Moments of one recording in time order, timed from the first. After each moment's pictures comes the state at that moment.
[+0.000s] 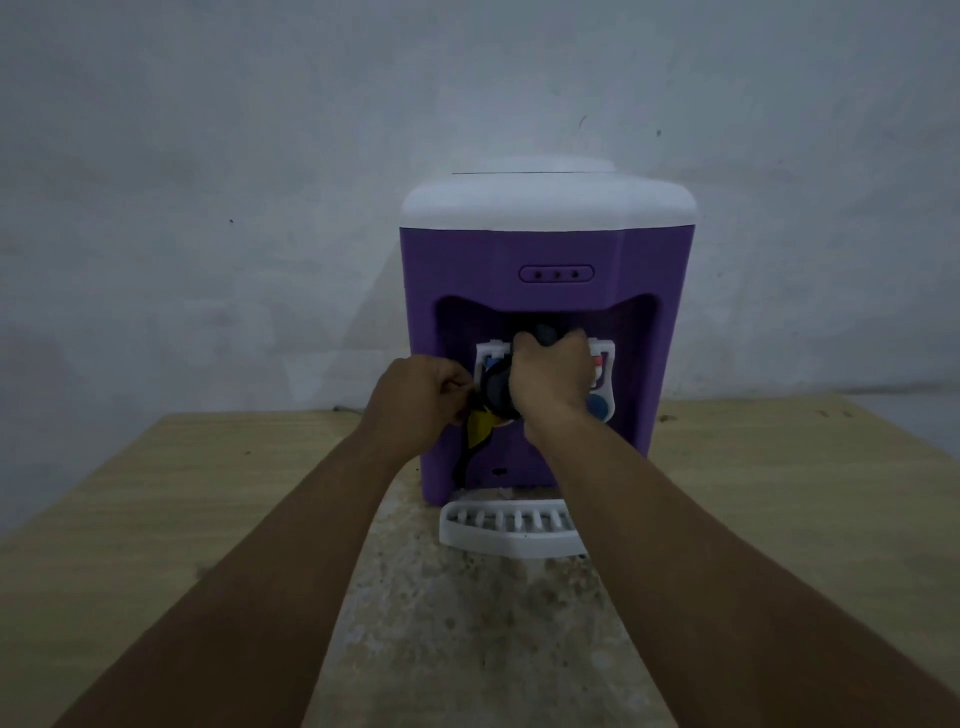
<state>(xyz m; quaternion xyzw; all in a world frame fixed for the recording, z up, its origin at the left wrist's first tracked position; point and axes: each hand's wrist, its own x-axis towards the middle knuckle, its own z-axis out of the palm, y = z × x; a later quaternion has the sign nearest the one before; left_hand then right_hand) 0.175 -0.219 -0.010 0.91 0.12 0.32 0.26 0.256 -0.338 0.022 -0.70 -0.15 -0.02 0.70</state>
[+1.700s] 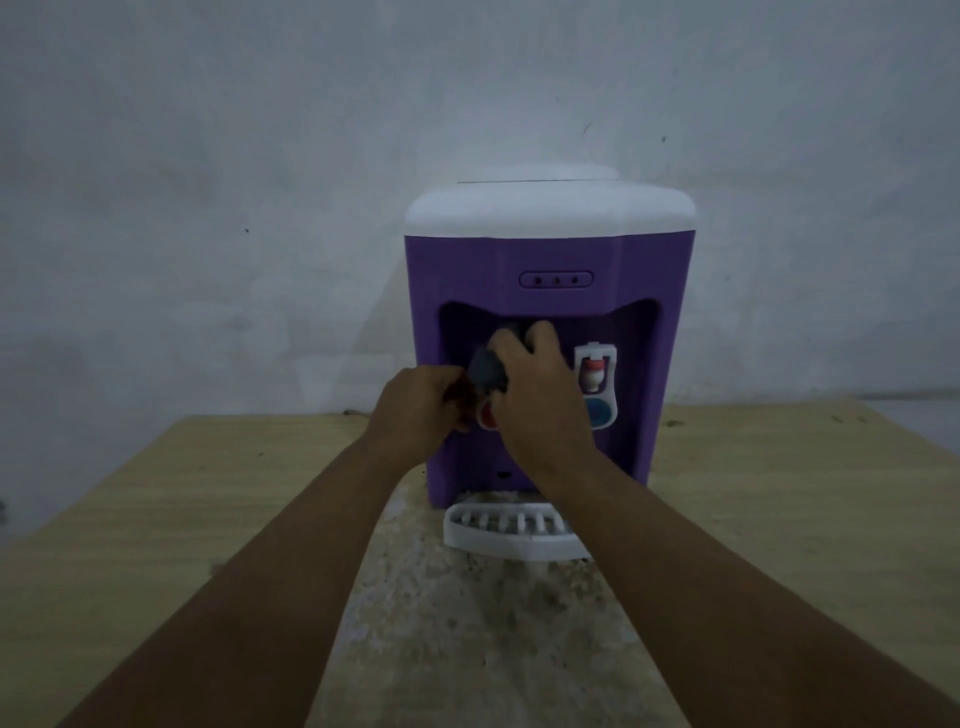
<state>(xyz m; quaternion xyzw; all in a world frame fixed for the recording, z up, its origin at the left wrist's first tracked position) 0.174 -0.224 -0.008 0.92 0.15 0.29 0.23 0.247 -0.356 0.002 -0.73 -0.46 -0.31 0.40</state>
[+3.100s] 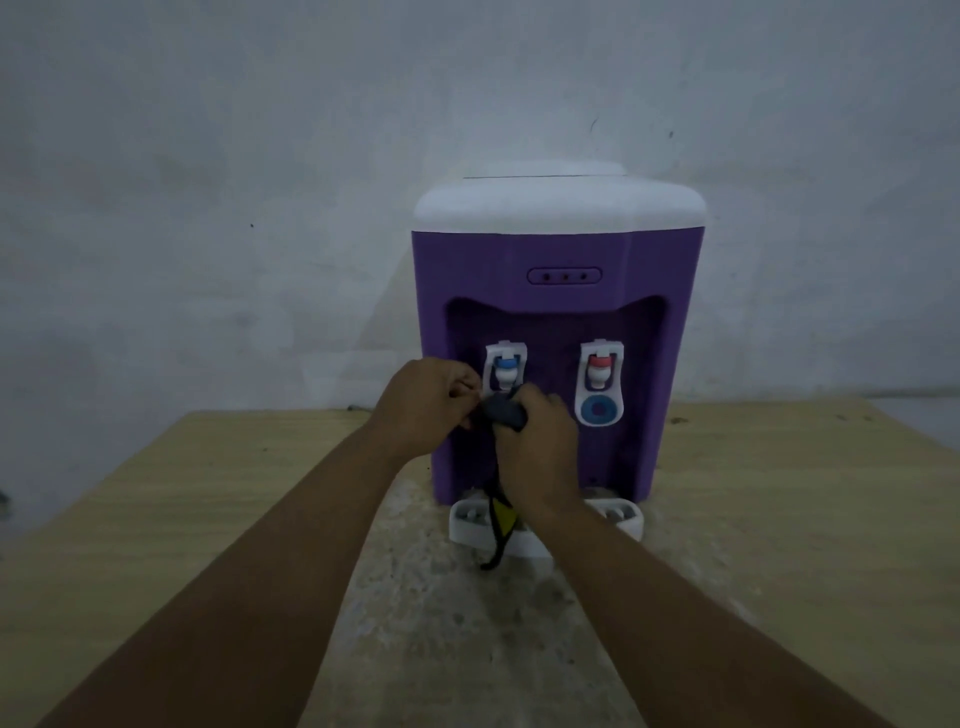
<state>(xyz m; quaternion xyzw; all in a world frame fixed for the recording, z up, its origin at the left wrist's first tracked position) 0.172 -0.223 -0.004 0.92 0.13 0.28 0.26 0.243 -0.348 -0.050 -0.77 -0.32 -0.12 0.54</state>
